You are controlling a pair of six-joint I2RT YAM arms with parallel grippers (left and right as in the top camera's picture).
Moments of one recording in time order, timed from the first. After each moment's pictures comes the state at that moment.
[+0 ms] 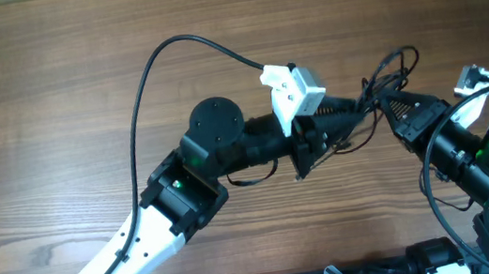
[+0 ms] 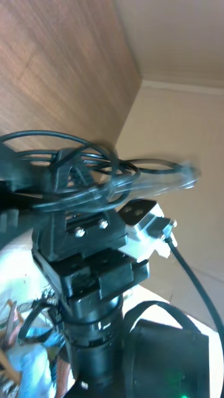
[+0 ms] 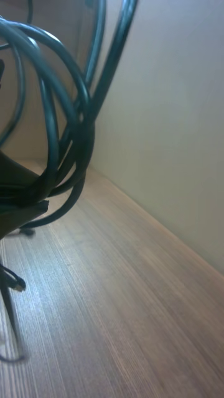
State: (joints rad) left arm -0.82 1.24 1.04 0.19 0.58 -0.32; right arm 0.12 0.67 0.98 -0.67 -0.32 1.05
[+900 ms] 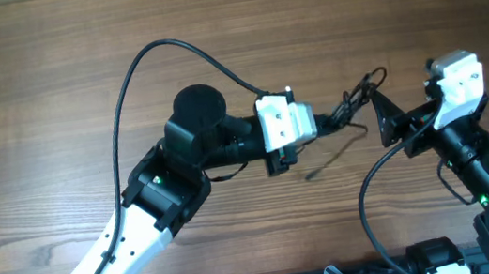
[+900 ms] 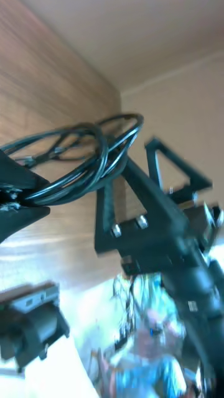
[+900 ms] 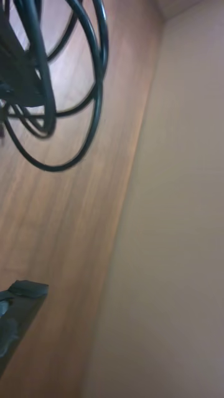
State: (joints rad) left arm -0.71 1.21 1.04 0.00 0.79 0.25; right arm 0.12 0.67 0.98 -0.59 -0.18 -0.14
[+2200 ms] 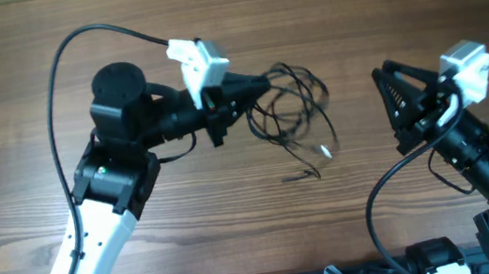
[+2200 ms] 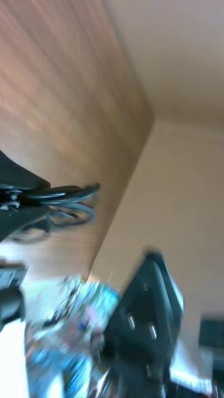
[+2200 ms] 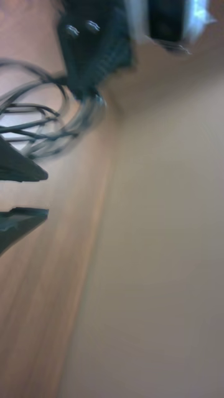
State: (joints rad) left arm -0.40 1.18 1.04 -0.02 0.94 -0.16; right arm 0.13 0.68 0.98 -0.43 -0.42 0.08
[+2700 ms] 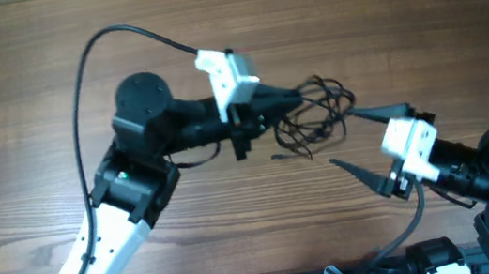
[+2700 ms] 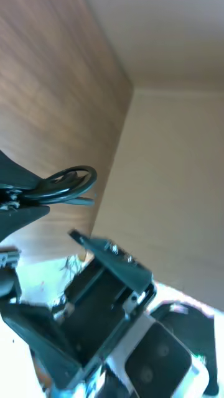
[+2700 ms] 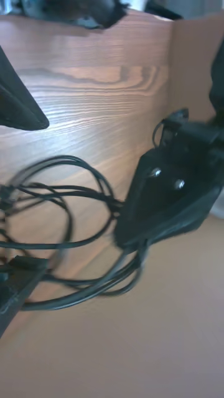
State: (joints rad) left arm -0.52 1.18 1.04 0.10 0.93 -0.18; right arm 0.12 0.67 0.99 -0.63 -0.90 -0.59
